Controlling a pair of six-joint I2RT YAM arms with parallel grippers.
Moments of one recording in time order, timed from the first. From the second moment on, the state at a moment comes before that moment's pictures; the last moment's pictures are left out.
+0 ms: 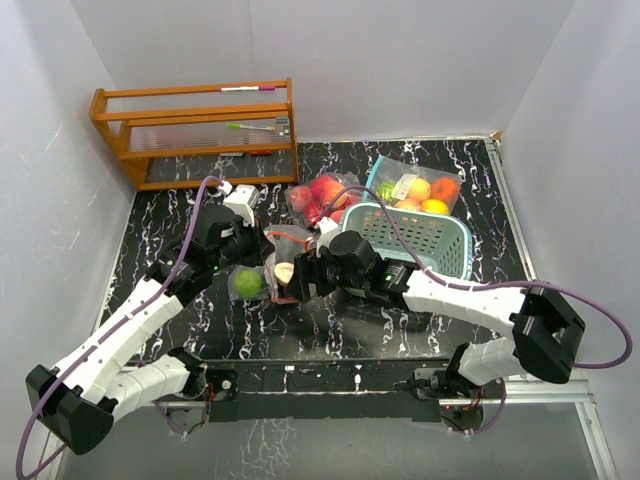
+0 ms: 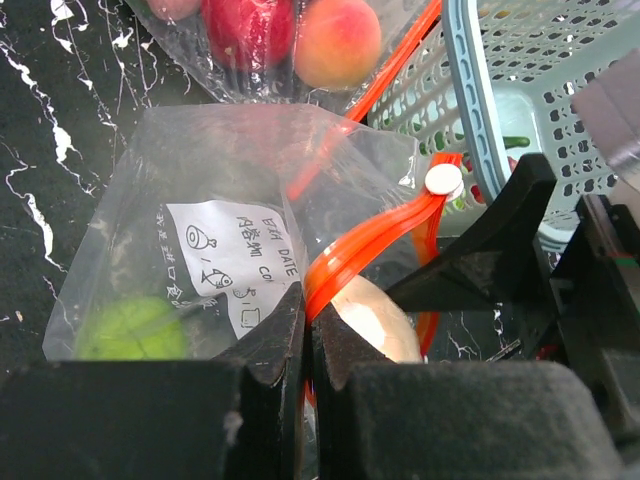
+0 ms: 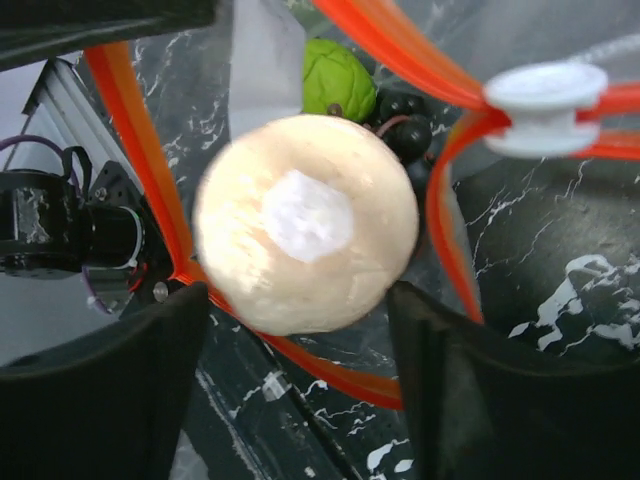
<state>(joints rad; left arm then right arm) -0.58 0.98 0.92 -0.50 0.06 -0.37 0.96 1.36 0.87 -0.01 -0.14 0.53</state>
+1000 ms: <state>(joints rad) -0.58 0.94 0.95 -0.56 0.05 -0.36 0.85 1.07 1.07 -0.58 0.49 0.62</state>
